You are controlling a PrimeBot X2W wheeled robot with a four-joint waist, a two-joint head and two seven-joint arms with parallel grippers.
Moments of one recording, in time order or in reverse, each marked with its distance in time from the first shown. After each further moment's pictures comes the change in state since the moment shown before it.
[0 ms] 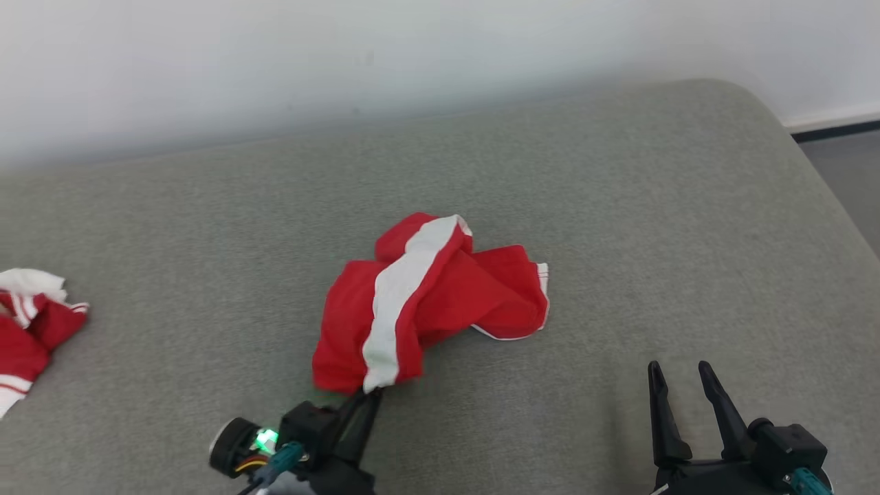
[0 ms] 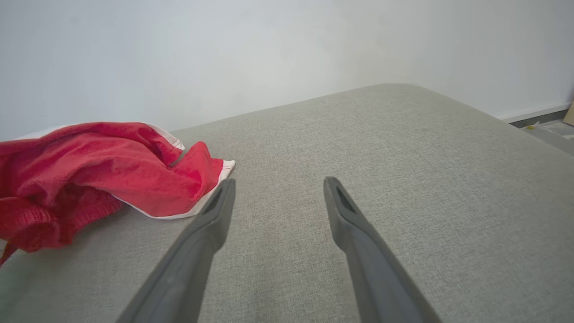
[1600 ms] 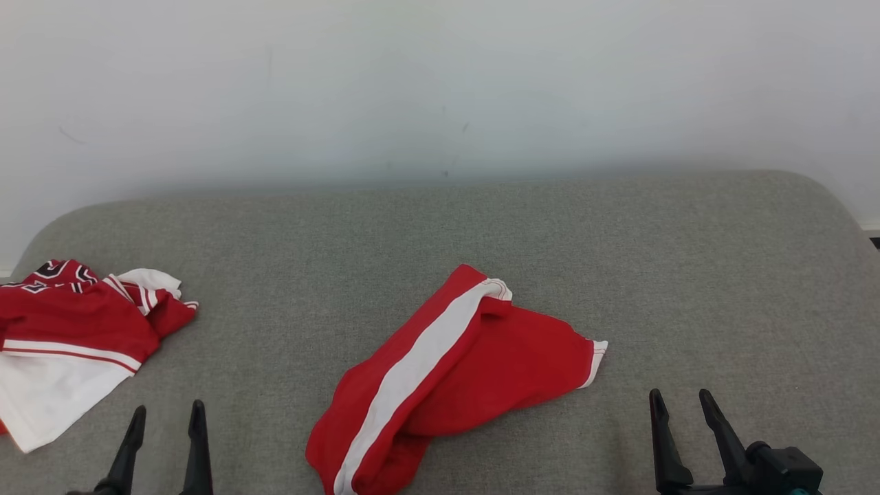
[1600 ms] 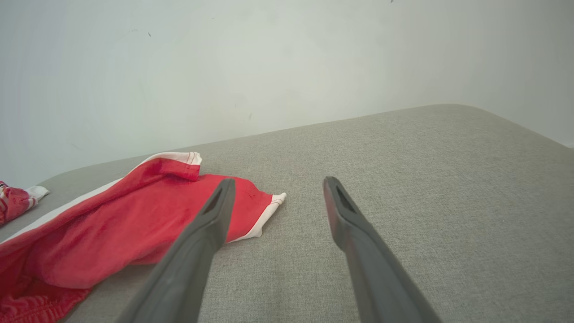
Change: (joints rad) left arm 0.397 0.071 0.511 -0.450 -0.024 0.097 0.000; right arm 0.047 0.001 -0.003 0.031 -0.009 0.000 -0.002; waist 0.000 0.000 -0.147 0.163
